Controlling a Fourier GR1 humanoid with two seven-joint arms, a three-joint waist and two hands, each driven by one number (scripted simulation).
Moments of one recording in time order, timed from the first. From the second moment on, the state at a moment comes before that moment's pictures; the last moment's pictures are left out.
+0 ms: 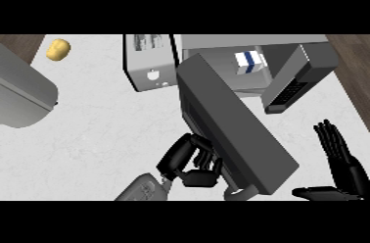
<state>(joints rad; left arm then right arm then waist) -0.35 0.00 -0.67 -1.12 -0.05 0.17 -0.30 0.02 -0.28 -0.20 -1.10 0.02 0.34 -0.85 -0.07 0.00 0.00</state>
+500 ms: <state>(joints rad) -0.50 0.00 -0.81 -0.92 0.20 0.36 -0.42 0.09 -0.32 -0.15 -1.38 -0.13 0.43 -0.72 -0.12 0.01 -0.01</state>
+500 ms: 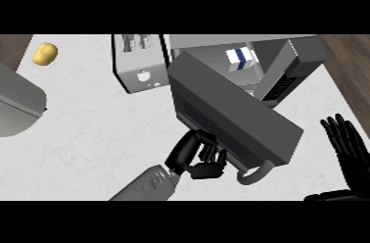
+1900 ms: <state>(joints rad) -0.80 0.00 -0.84 -0.83 0.71 0.74 -0.46 -0.05 -0.55 -0.21 -1.68 -0.26 0.51 -0.52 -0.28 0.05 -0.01</state>
